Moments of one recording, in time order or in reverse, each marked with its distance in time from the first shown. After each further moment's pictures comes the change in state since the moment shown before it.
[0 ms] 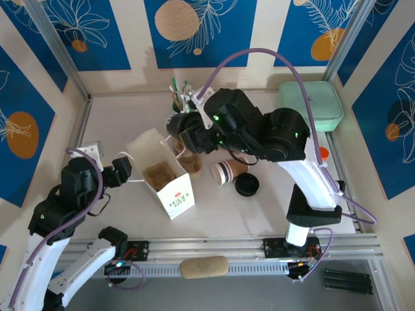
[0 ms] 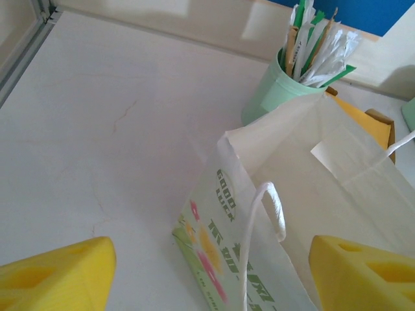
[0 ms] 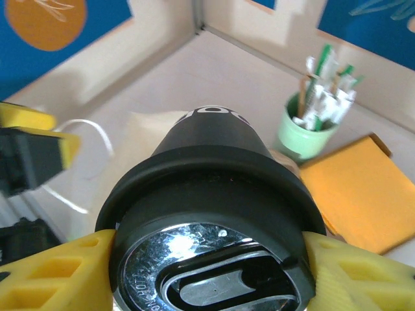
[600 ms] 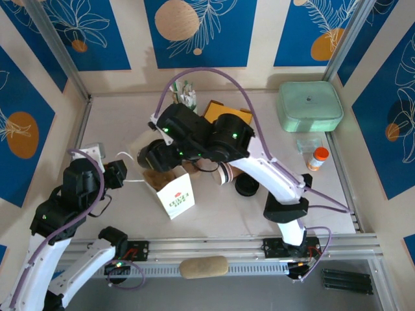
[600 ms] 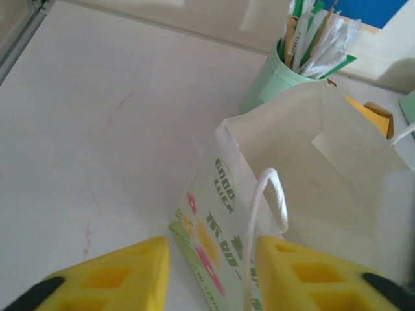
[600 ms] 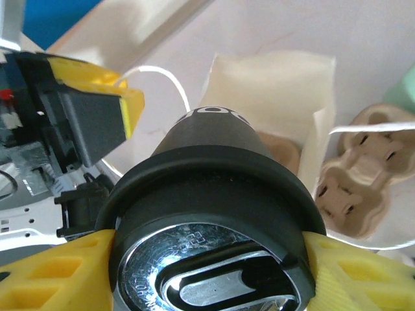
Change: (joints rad) left arm 0.000 -0.011 -0.026 0.009 0.024 -0.005; right arm 0.025 0.224 0.022 0.013 -0.241 0.126
